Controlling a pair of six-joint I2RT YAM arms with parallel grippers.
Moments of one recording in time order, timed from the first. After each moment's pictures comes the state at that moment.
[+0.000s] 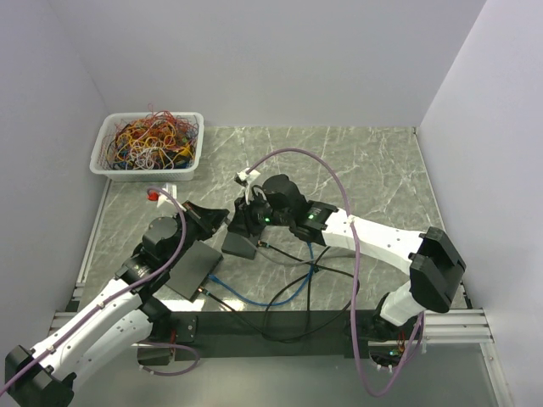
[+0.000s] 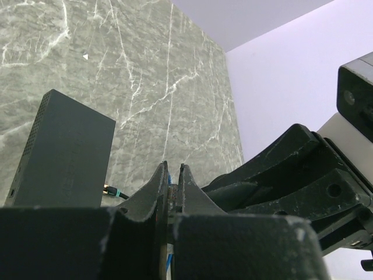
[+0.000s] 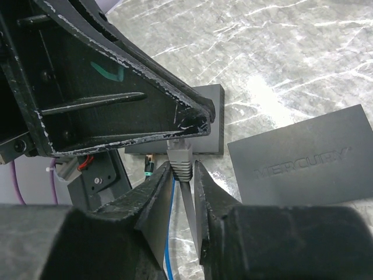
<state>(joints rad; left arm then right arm) -0.61 0.64 0.46 0.03 -0.13 -0.99 0.95 1.52 1.13 -0.05 -0.28 0.30</state>
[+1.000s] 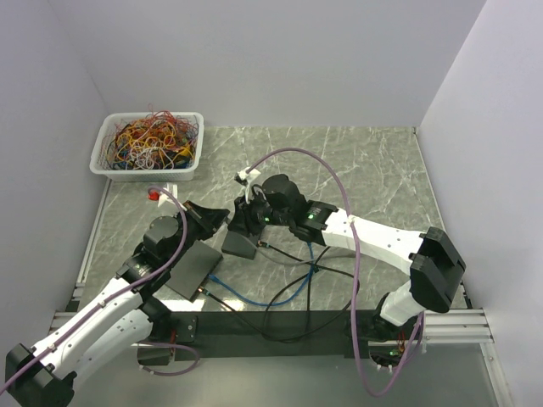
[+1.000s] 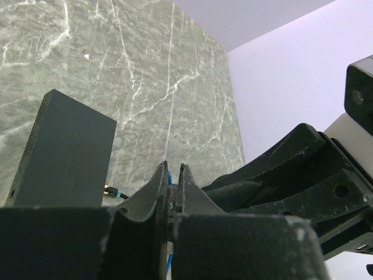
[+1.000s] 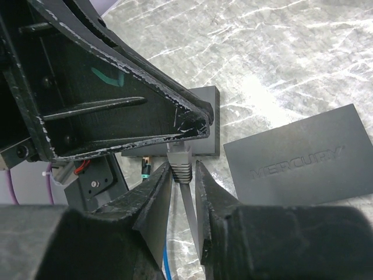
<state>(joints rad) -0.61 0.66 0.46 0.03 -0.13 -0.99 0.95 1.52 1.14 -0.05 -0.25 0.30</state>
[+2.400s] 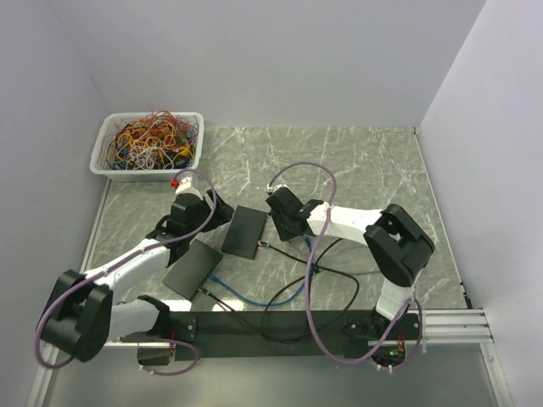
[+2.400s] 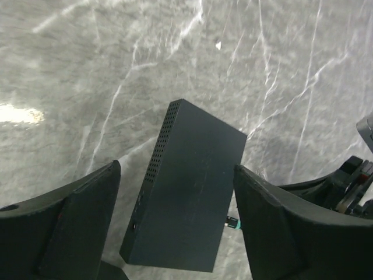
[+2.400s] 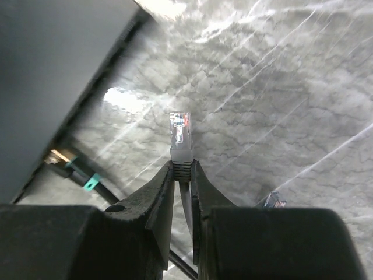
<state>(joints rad) -0.43 1.14 0.51 0.12 -0.10 -0.75 0.80 1.75 1.06 -0.34 0.18 0.34</state>
